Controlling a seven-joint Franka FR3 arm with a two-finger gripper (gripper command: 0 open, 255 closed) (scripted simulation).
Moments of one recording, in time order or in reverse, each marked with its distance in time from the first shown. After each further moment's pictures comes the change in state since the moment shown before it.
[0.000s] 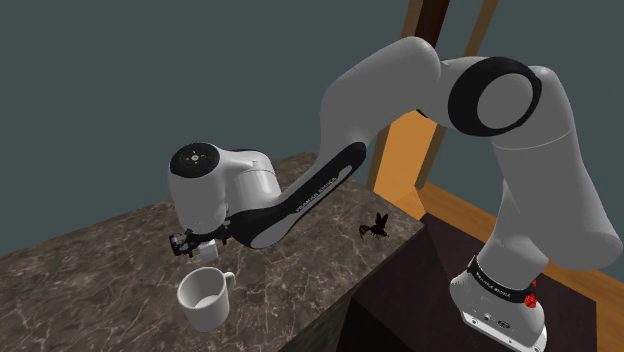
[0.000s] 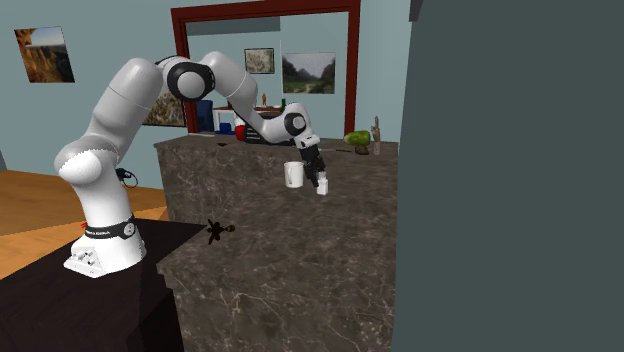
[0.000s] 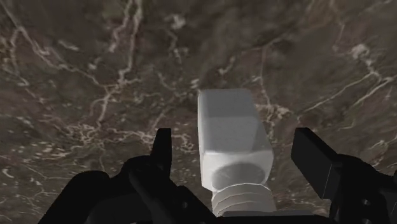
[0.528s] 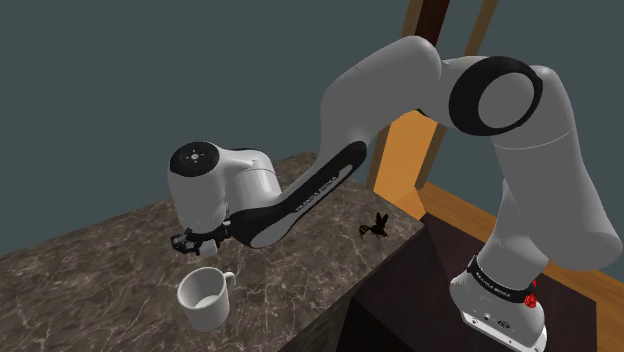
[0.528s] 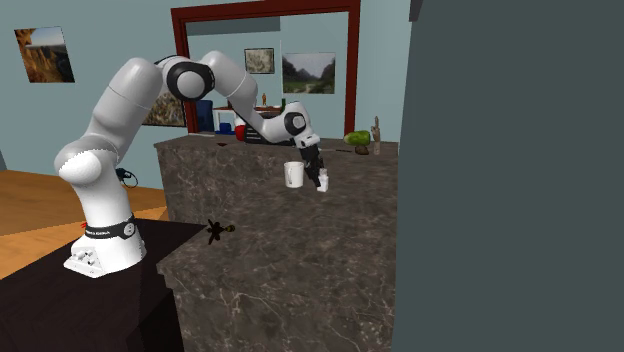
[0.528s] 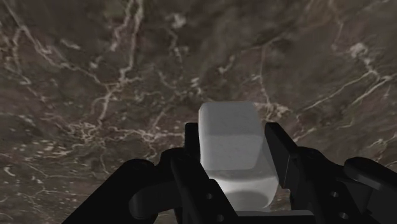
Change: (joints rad) arm -0.001 -0.004 0.001 -0.001 0.002 -0.003 -0.002
